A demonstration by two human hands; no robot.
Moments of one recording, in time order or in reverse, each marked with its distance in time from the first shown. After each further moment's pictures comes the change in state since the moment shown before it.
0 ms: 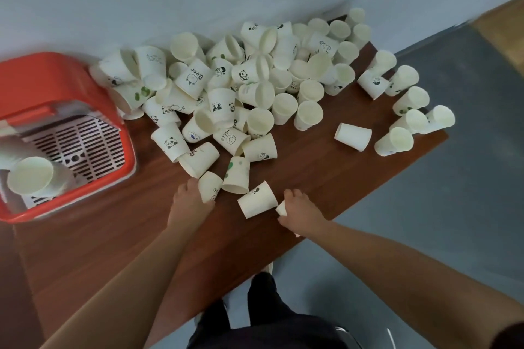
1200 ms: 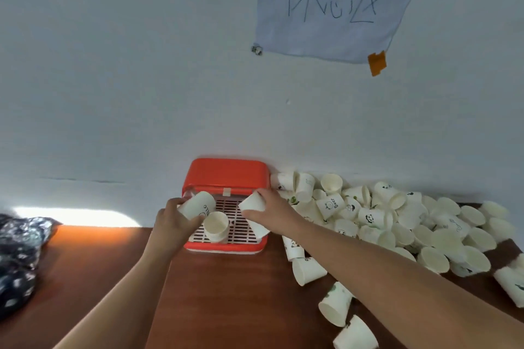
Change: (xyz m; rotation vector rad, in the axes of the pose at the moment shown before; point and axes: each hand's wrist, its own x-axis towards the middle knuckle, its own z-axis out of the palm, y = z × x) left_hand -0.107 -0.135 -0.271 -0.473 0.702 -0.251; right_hand -0.034 -0.353 -0.176 0.277 0.103 -0.745
